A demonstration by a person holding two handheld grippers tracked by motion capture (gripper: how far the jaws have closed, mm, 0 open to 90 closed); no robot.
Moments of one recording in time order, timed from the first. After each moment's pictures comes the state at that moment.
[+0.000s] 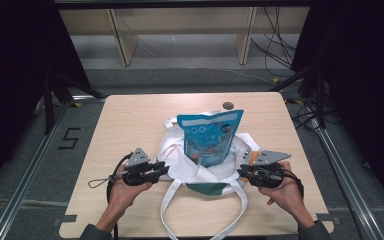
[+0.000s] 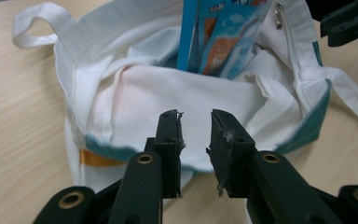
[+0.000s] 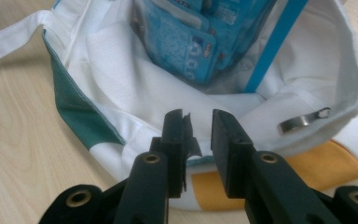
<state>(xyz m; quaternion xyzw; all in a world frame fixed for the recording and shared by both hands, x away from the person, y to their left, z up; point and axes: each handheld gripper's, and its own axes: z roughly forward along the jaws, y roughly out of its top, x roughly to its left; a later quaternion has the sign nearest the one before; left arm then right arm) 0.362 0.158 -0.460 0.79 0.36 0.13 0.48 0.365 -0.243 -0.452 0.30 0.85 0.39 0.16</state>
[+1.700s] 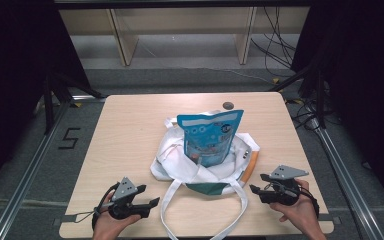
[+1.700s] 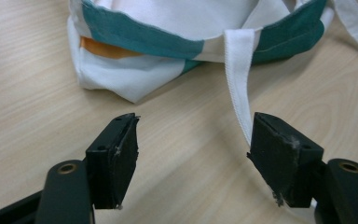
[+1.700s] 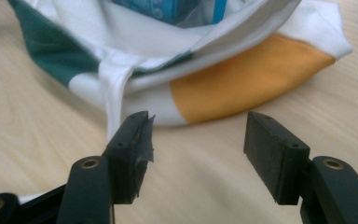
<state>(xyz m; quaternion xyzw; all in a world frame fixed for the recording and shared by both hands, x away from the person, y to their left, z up) 0.292 0.185 -0.496 0.79 0.40 0.13 0.45 0.327 -0.280 -0.476 0.38 0.83 0.38 0.16</state>
